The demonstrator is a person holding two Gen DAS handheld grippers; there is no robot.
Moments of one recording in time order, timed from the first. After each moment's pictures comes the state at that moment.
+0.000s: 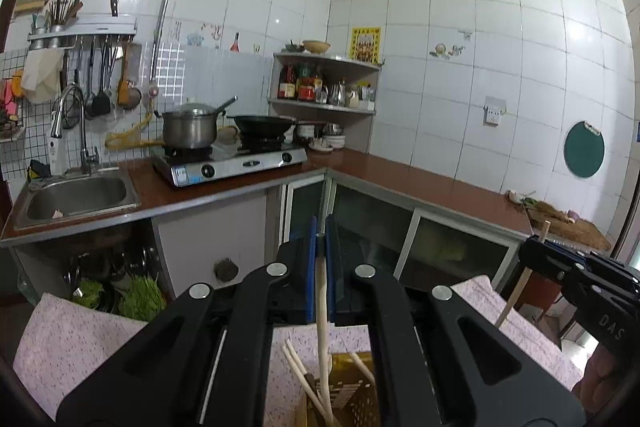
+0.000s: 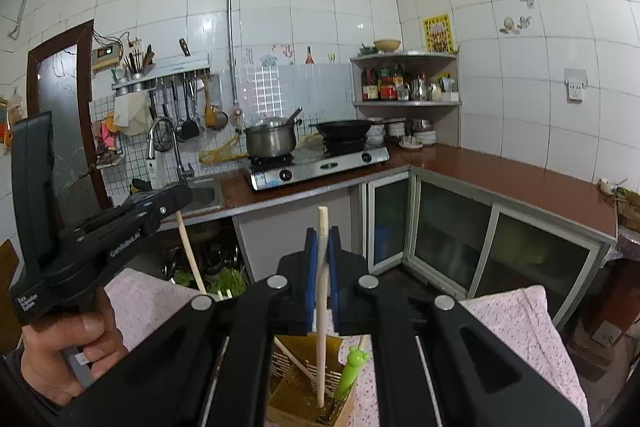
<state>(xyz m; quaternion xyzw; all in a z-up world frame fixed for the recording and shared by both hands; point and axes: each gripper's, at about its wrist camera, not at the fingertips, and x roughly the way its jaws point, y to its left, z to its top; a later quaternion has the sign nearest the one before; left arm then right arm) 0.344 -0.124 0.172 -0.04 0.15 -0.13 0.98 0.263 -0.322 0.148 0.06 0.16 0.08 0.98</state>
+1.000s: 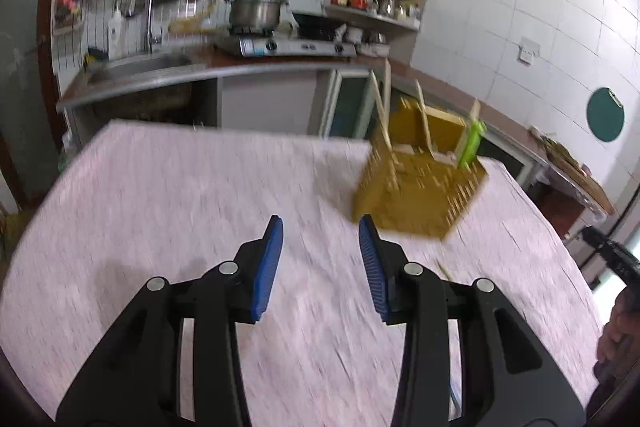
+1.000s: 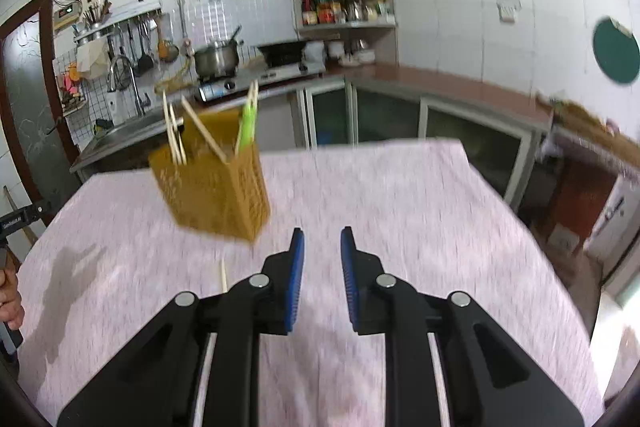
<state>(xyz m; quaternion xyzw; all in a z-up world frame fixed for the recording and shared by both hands) 0.136 -0.030 0.025 -0.08 0.31 -0.07 0.95 0.067 -0.405 -0.005 0.08 0.28 -0.01 0.96</state>
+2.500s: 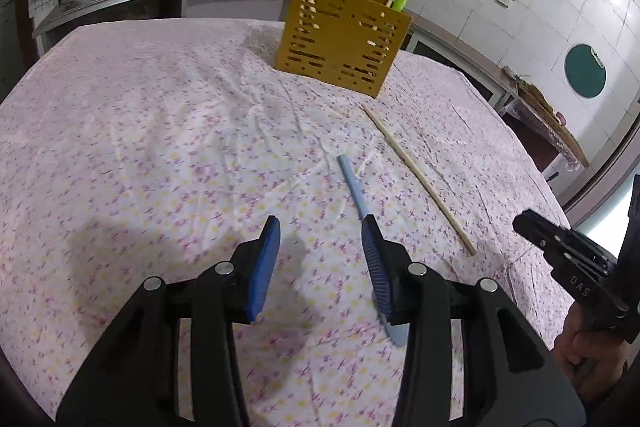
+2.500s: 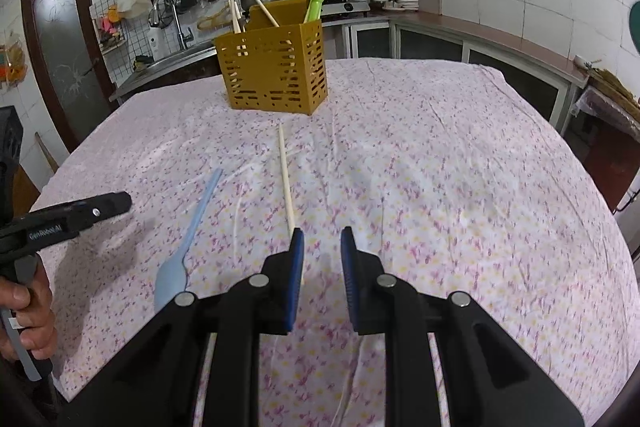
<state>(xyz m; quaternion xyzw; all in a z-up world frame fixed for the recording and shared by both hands) 0.054 -0.122 -0.058 -0.09 0.41 -0.12 0.90 -0.003 -0.362 -0.078 0.05 0.36 0.07 0.93</state>
